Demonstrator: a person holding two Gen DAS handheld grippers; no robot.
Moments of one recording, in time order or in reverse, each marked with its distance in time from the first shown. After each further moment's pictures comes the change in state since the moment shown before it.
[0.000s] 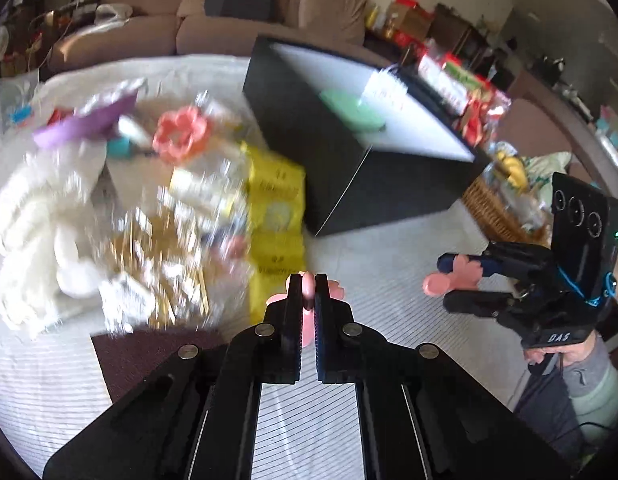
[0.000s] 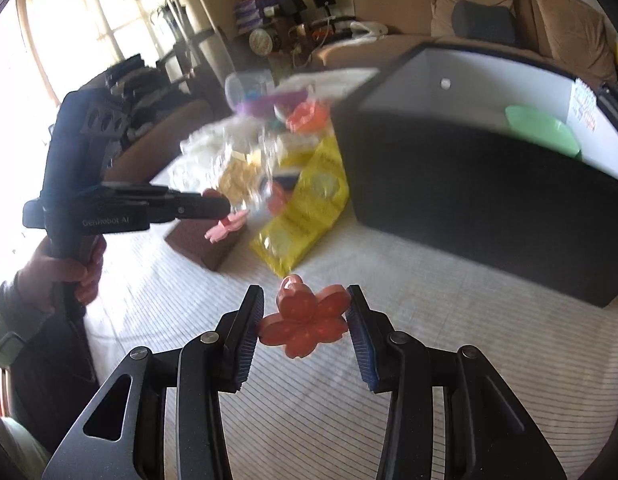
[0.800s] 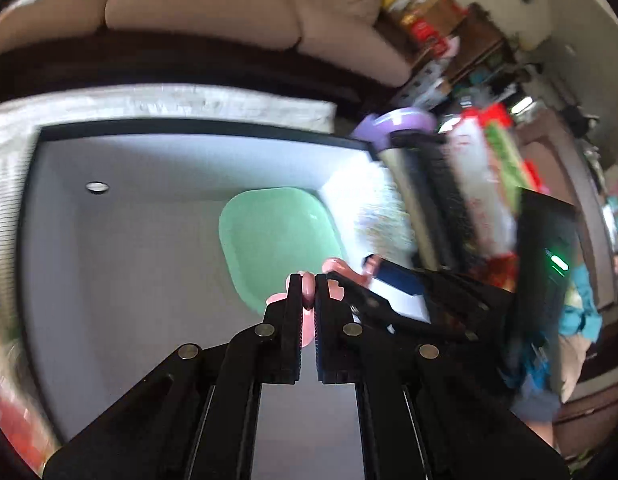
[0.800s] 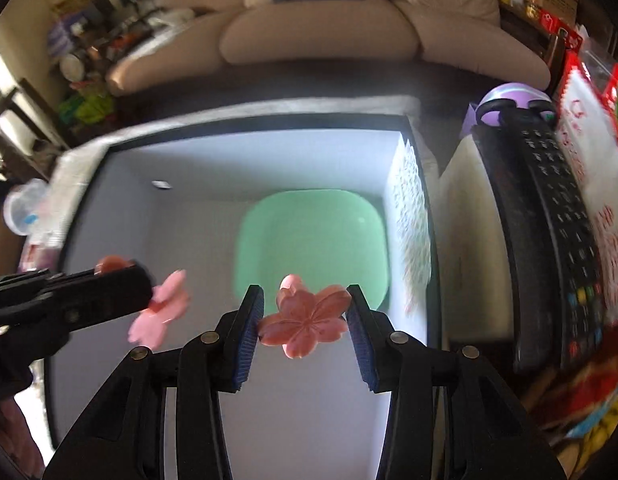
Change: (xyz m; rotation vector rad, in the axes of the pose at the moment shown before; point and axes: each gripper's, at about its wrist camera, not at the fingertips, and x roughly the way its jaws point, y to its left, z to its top) left arm 0.260 -0.066 0.298 -0.195 0.213 -0.096; right arm 0.049 -0.280 0.215 0.309 0.228 -0.482
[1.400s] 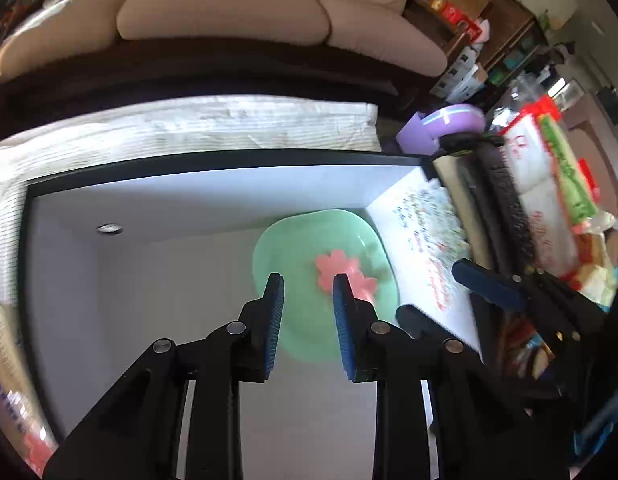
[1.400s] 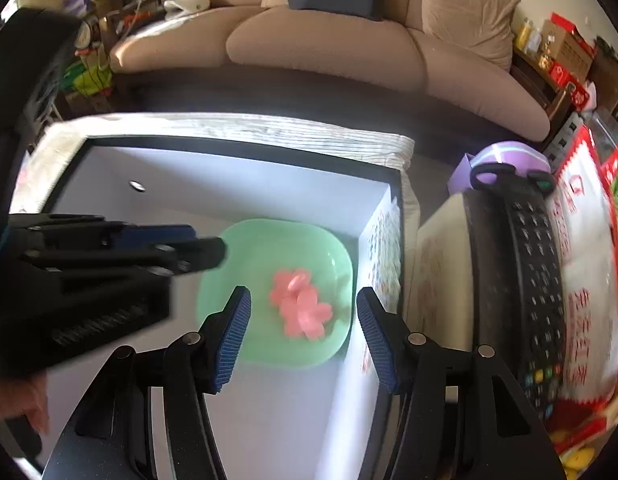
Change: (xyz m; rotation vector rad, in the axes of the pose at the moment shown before) left arm 0.007 -0.002 0.004 0.053 -0.006 0.160; right arm -0.016 -0.002 0.012 -0.156 -0.061 -0.069
